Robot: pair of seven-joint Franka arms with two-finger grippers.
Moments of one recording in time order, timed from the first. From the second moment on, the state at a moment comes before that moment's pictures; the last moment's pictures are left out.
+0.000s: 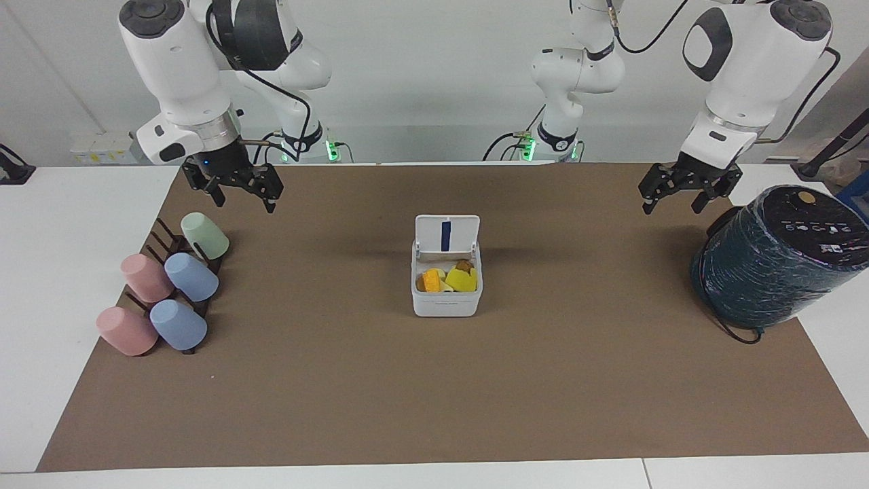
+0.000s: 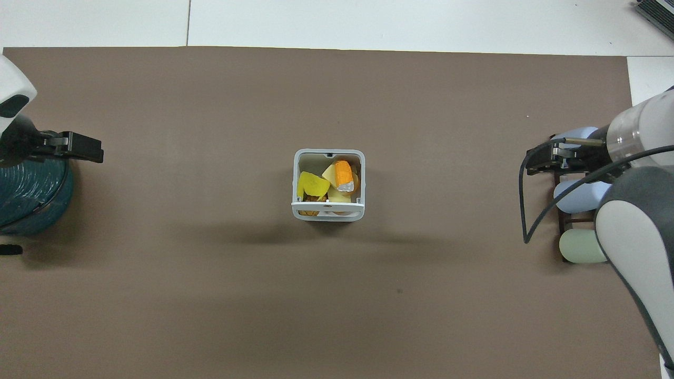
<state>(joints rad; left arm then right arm) -0.26 0.01 0.20 -1.66 0.00 1.73 0.01 0.01 0.00 0.09 -1.69 -0.03 1.69 0.26</state>
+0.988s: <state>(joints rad) -0.45 -0.04 0.18 -1.76 0.00 1.72 -0.19 0.01 0.00 0.09 -1.69 -0.03 1.69 0.26</state>
